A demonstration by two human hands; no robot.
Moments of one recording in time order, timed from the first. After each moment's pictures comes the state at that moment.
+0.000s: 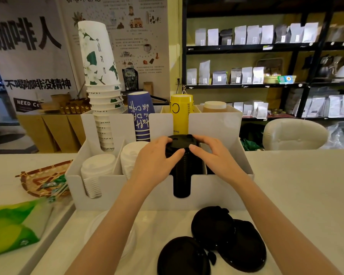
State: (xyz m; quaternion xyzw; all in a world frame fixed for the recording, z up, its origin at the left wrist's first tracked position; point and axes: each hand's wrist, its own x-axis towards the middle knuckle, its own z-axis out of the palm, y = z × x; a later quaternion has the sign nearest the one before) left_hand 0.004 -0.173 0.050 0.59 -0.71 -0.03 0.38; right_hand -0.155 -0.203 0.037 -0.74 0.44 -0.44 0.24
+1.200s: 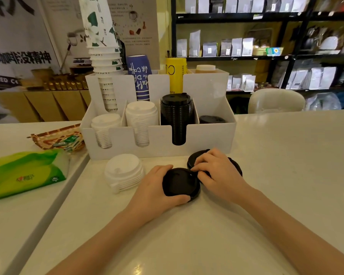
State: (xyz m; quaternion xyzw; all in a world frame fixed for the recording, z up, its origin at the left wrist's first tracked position) left_hand 0.022 -0.027 -0.052 0.55 -0.75 -0.20 0.31; right_hand -0.162 -0.056 -0.037 -0.83 0.50 -0.23 0.02
